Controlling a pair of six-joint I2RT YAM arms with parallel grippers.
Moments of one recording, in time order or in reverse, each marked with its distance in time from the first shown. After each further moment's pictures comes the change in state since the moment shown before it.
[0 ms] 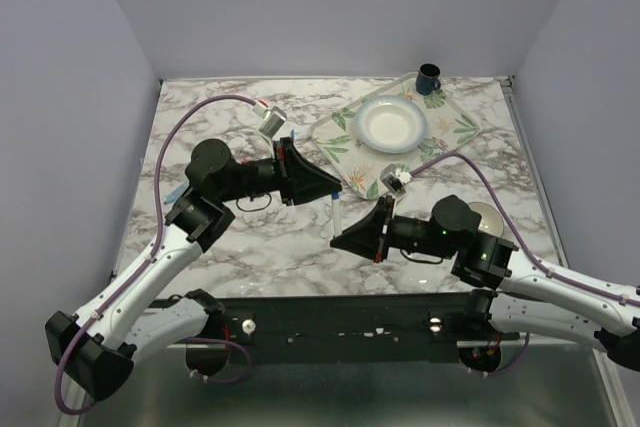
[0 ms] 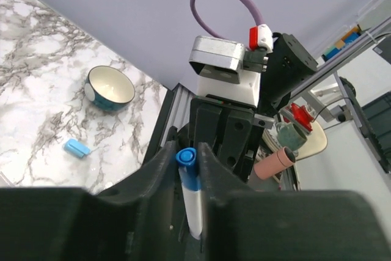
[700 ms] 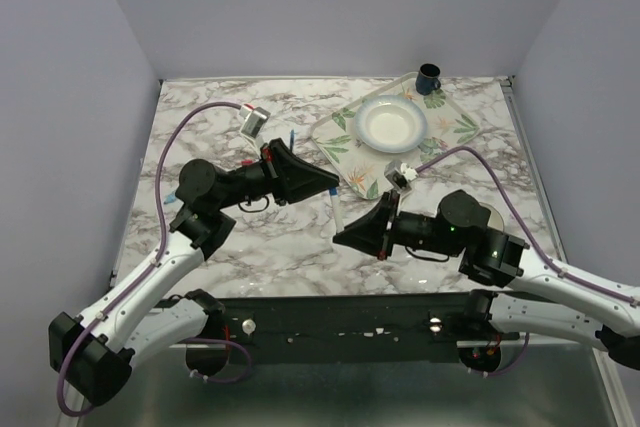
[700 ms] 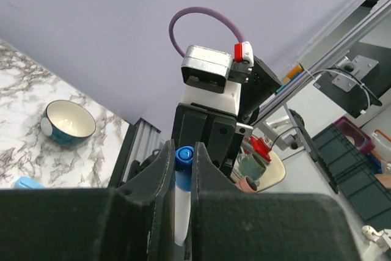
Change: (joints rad) left arm 0.002 -0.033 -0.124 0.344 -0.013 -0.282; right arm 0.010 -0.016 0.092 -0.104 0.045 -0.070
